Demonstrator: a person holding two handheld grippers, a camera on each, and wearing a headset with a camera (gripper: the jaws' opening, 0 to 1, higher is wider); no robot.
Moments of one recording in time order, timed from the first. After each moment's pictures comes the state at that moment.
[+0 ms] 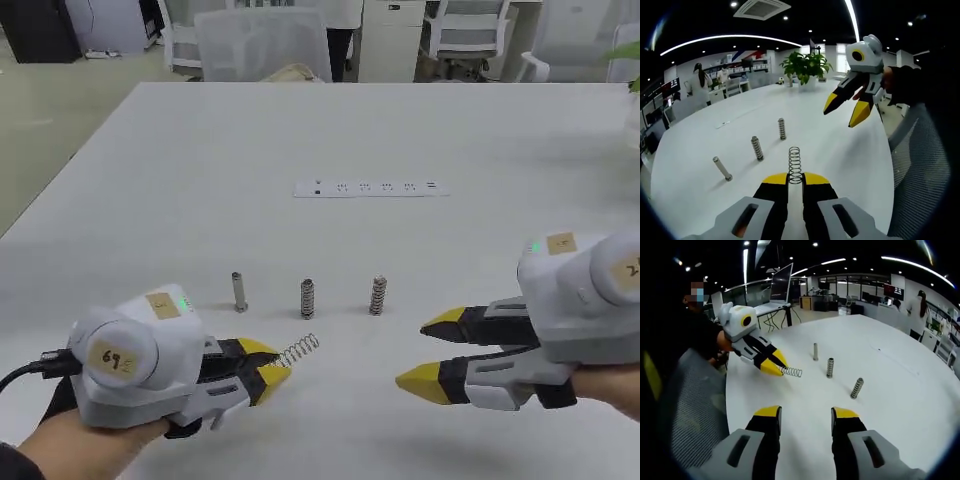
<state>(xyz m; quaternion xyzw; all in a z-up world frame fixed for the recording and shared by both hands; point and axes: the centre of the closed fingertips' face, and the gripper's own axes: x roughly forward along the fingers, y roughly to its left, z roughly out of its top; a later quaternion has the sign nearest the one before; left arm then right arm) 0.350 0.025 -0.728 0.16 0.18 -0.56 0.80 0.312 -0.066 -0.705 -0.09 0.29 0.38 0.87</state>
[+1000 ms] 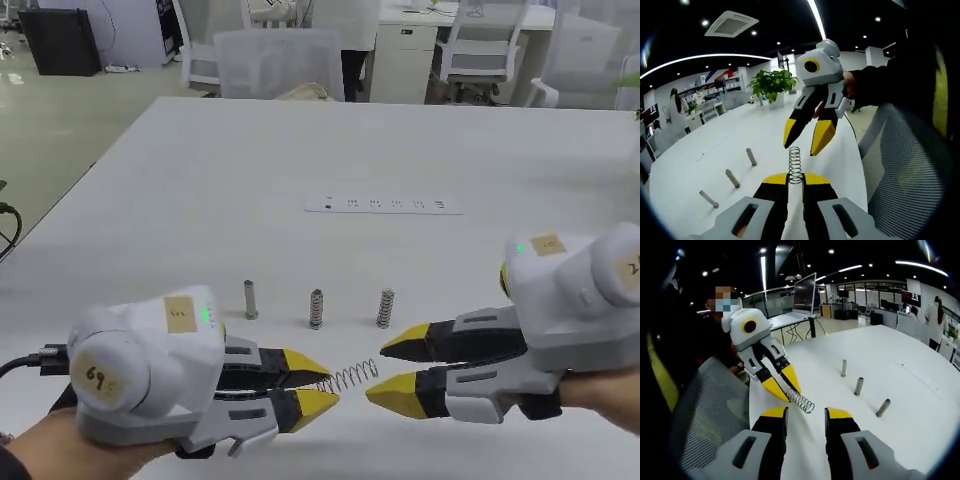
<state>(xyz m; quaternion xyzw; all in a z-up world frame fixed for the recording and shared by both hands) 0.292 0.003 -0.685 0.17 0.11 -0.65 0.73 0.291 -0.017 -0.679 -0.06 0.27 0.47 0.84</state>
